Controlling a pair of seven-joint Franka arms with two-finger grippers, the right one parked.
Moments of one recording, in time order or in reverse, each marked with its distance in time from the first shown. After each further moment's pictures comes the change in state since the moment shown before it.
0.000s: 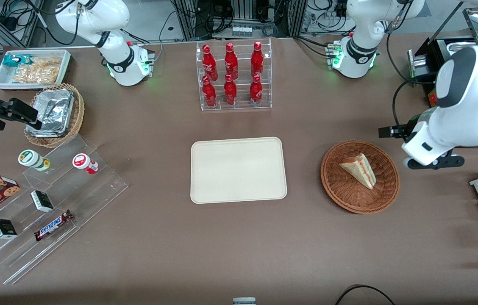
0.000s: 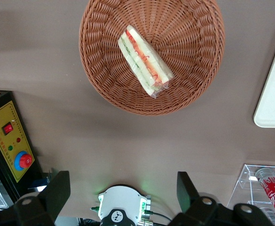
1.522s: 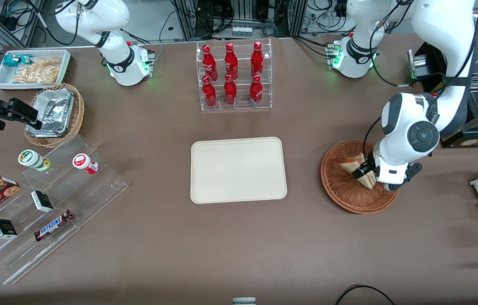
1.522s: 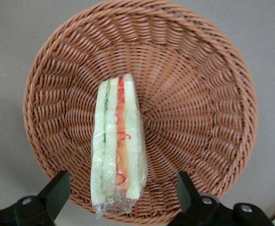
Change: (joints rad) arm -0.018 0.010 -0.004 -0.516 0.001 0.802 -0.671
